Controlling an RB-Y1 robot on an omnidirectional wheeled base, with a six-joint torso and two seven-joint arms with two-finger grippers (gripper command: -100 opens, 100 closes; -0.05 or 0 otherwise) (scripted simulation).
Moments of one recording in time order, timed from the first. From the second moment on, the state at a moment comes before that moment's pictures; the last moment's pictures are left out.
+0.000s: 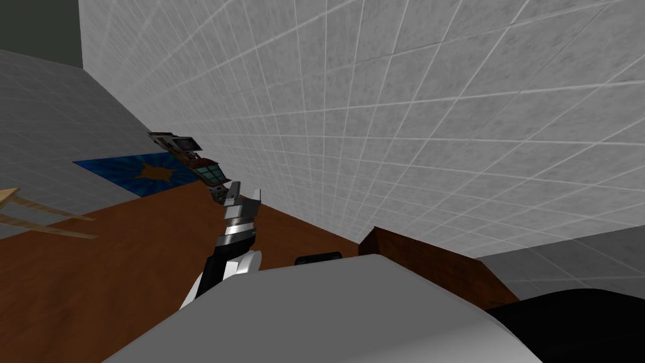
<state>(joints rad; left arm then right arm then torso) 0.52 0.04 -0.02 -2.30 0.03 -0.38 0.06 0.37 -0.78 0.43 -0.66 1.29 -0.44 0.74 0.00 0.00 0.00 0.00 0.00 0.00</state>
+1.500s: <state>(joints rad) 0.52 0.04 -0.02 -2.30 0.03 -0.38 0.06 0.36 -0.74 0.45 -0.64 1.29 -0.40 0.75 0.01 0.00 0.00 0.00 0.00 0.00</state>
